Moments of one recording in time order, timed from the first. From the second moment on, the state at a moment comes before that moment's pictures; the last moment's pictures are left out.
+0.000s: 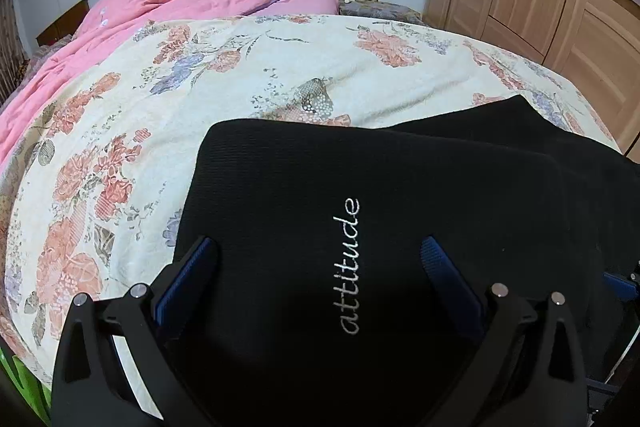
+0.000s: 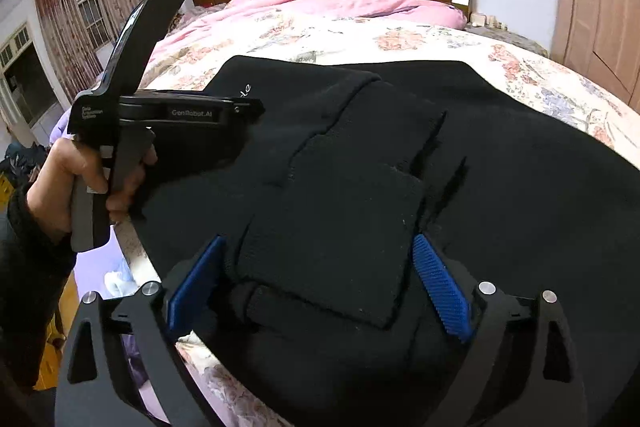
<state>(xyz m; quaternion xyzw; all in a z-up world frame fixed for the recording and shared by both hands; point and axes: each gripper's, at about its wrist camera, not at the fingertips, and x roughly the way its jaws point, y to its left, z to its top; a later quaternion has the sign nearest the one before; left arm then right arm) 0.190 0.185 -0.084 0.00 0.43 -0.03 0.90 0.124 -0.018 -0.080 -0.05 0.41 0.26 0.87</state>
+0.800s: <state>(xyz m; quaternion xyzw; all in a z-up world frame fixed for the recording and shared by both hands) 0.191 0.185 -0.084 -0.01 0.43 -0.02 0.90 0.106 -0.046 -0.056 -0.03 0.38 0.27 0.88</state>
